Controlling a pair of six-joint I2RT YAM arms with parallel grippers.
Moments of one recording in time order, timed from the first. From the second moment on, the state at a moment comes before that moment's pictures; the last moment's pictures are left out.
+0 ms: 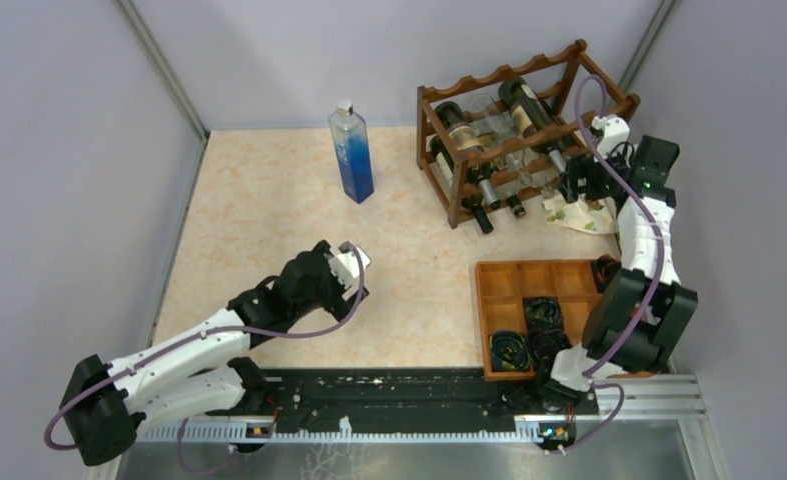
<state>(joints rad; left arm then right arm) -0.86 0.95 0.55 -0.22 -0.22 0.23 -0.39 1.54 1.25 -0.37 -0.59 -0.42</state>
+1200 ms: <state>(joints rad) -0.24 1.64 0.65 1.12 0.46 -0.17 -0.36 1.10 0.75 -0.32 -1.12 -0.31</state>
